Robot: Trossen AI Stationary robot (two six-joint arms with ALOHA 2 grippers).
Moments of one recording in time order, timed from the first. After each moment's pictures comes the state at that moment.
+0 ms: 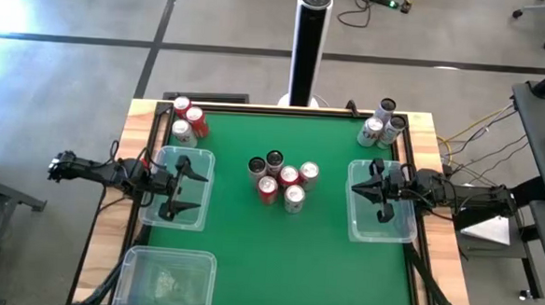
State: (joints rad) left arm -0.20 0.03 0.04 0.06 -0.04 0.01; right arm 0.00 0.02 0.03 0.10 -0.08 0.12
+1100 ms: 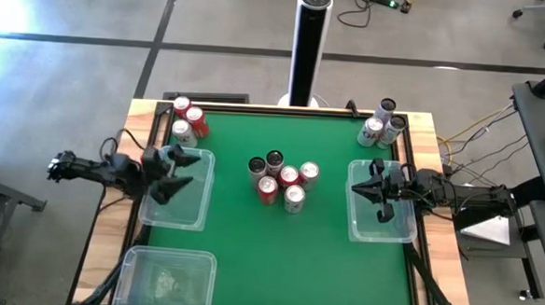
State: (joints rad) left arm -0.20 0.03 0.04 0.39 -0.28 -0.32; right arm 0.00 0.02 0.03 0.10 -0.08 0.12
